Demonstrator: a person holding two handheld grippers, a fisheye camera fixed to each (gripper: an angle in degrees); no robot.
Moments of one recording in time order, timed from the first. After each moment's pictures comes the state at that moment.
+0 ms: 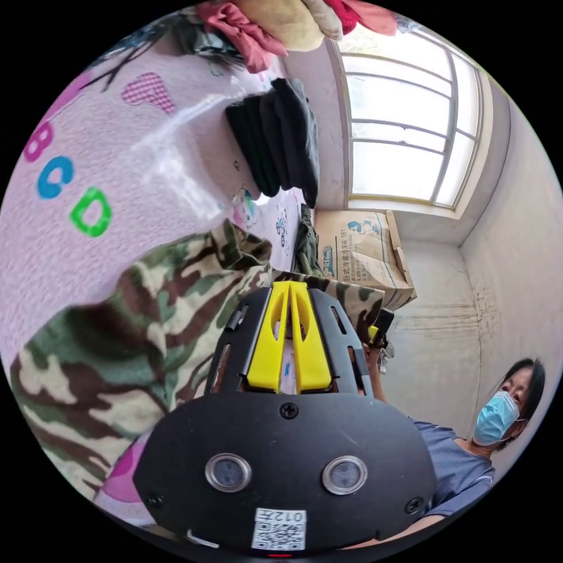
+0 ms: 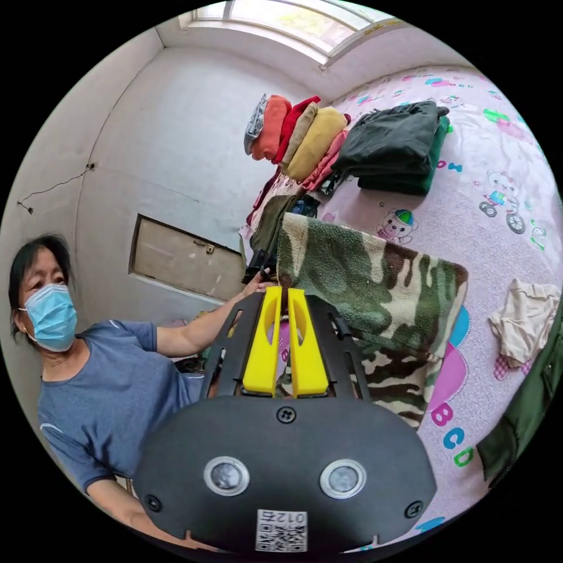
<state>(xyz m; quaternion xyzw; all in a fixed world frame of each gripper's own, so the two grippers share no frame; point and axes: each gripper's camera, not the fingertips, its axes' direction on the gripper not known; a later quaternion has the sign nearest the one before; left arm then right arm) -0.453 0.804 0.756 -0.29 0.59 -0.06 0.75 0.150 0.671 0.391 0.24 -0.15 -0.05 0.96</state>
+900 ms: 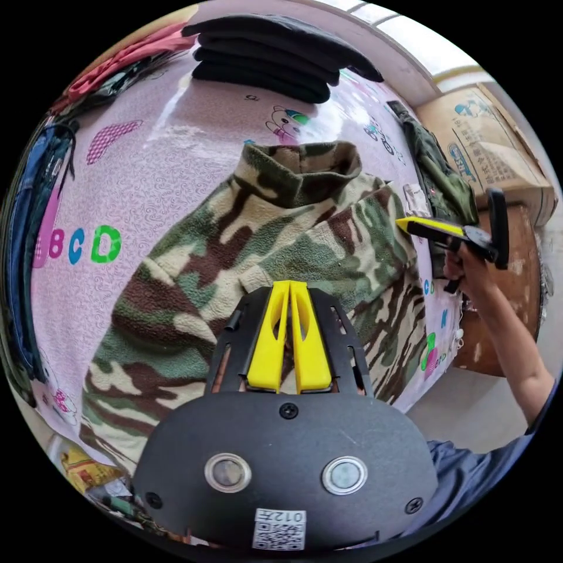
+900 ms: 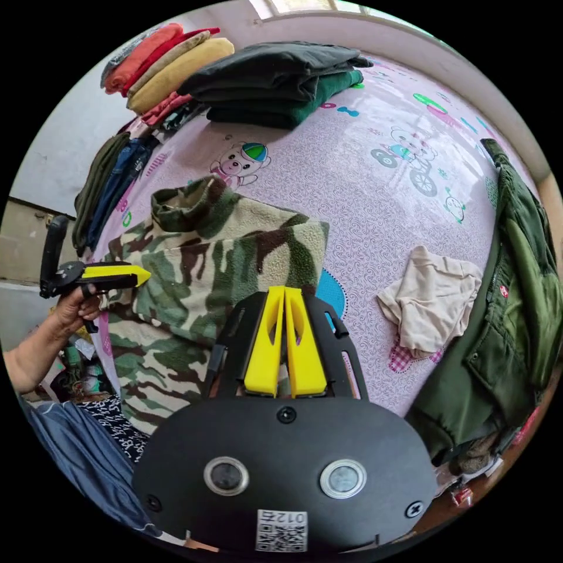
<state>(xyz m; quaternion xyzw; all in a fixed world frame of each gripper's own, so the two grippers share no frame) -0.368 0.859 0.717 -0.31 0.27 0.27 0.87 0.190 0.576 0.475 0.13 0.23 0.08 0.96</state>
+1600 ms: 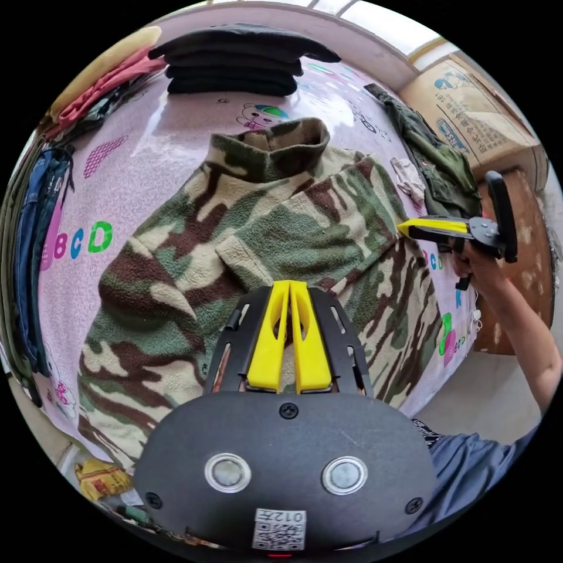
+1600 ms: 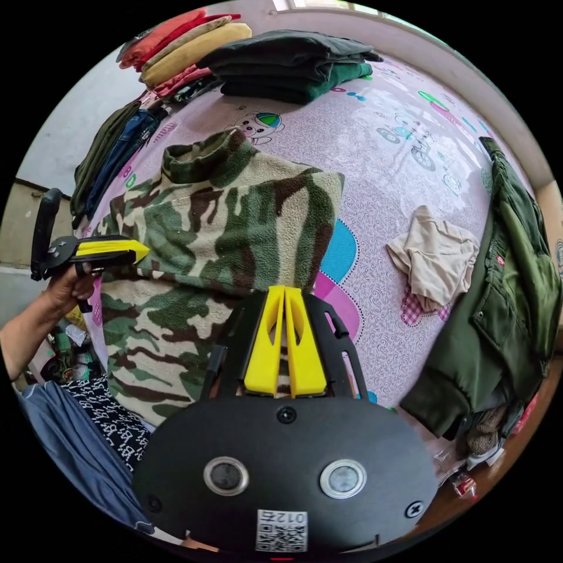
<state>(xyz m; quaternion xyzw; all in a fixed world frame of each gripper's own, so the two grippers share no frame) -0.413 0.923 0.651 -0.28 0.25 0.30 0.88 0.080 0.624 0.487 0.13 0.24 0.09 0.96</state>
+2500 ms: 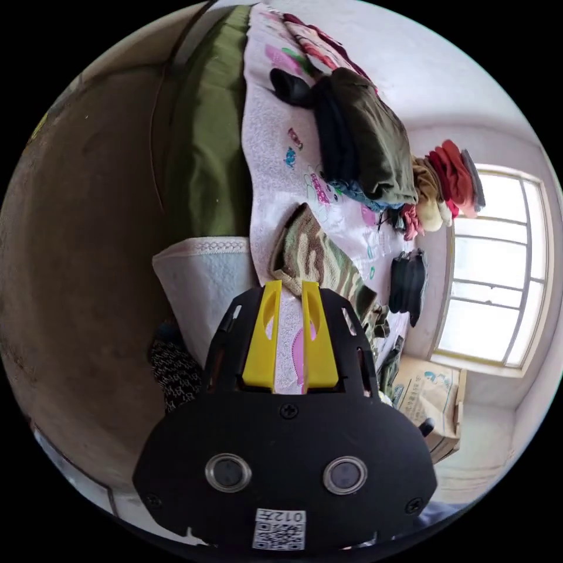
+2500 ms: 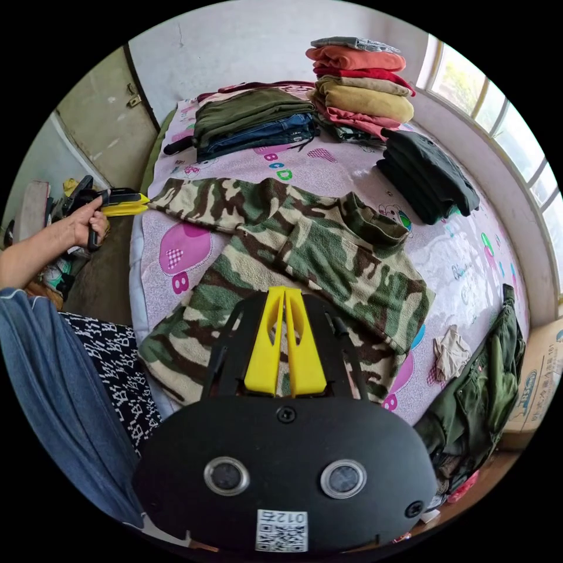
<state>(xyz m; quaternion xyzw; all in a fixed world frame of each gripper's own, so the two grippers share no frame) -0.882 1.076 0.562 -0.19 0.26 -0.38 0.87 -0.211 0.700 0.531 0.15 0.30 -0.17 0.93</state>
